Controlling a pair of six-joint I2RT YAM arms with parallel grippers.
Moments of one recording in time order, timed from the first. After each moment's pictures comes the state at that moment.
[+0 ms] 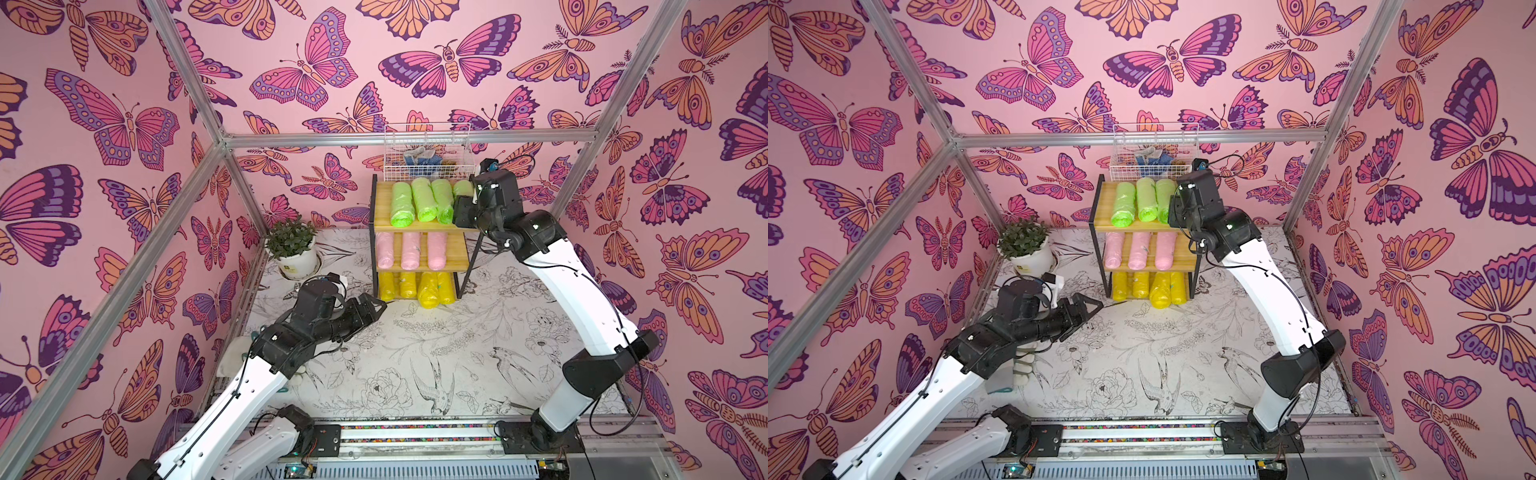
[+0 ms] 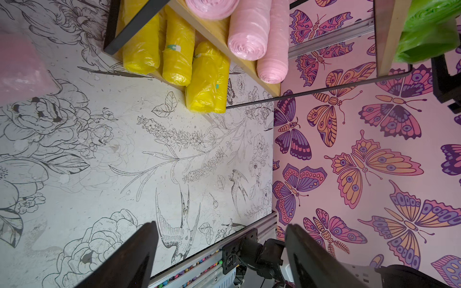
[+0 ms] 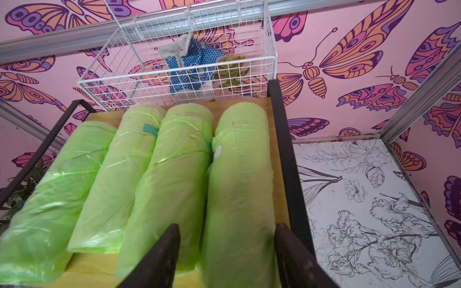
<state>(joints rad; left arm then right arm) -0.53 0.90 0.95 -0.65 0.28 -0.98 0.55 1.70 2.08 -0.86 0.38 0.39</state>
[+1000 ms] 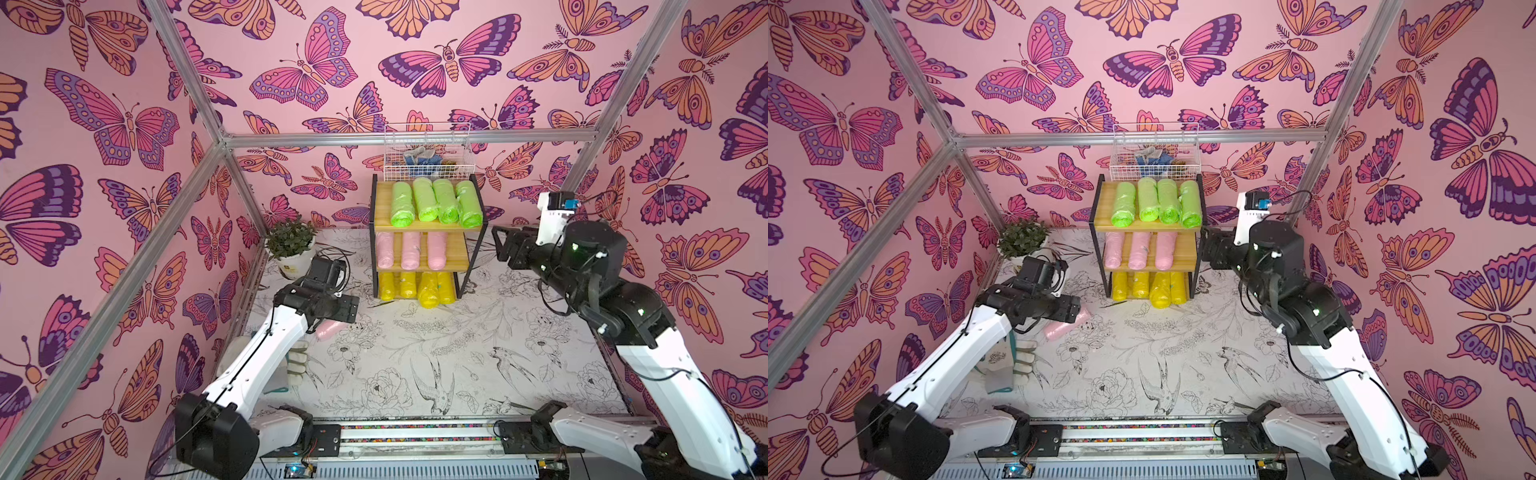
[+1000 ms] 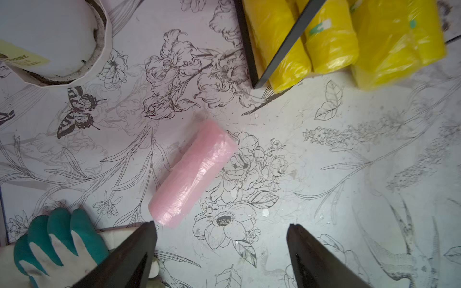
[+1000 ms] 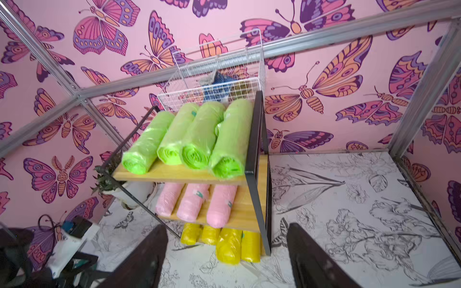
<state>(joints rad) -0.33 1.30 1.10 -0.88 -0.03 -0.05 0.55 1.05 1.50 -0.71 0.26 0.37</state>
